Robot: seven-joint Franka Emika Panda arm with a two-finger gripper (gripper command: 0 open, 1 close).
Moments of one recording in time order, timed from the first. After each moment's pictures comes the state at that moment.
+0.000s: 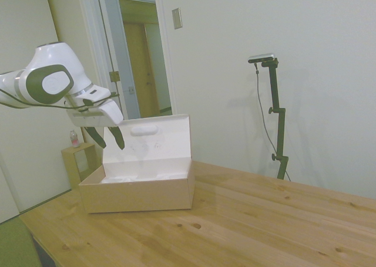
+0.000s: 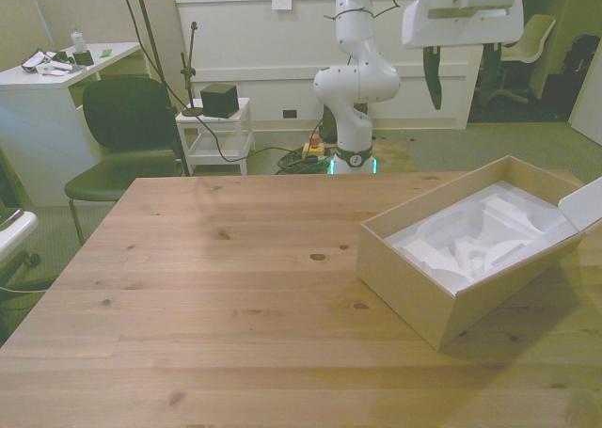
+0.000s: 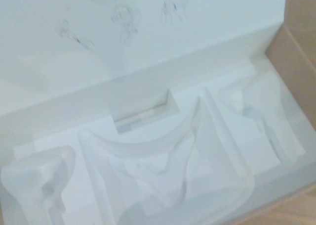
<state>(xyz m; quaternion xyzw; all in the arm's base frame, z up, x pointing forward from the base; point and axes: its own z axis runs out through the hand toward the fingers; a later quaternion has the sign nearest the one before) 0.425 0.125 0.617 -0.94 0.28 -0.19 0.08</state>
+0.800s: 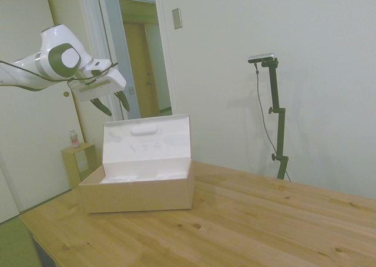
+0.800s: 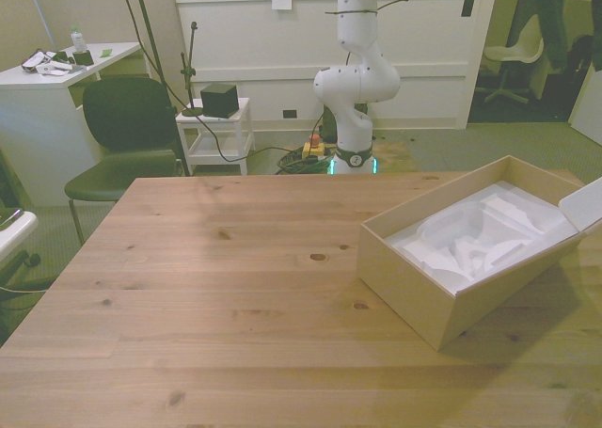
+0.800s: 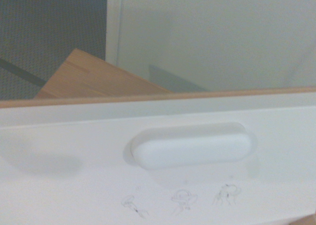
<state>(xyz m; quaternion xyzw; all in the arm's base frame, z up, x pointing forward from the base) 0.510 0.223 0.684 -0.94 0.17 -0.28 0.08</state>
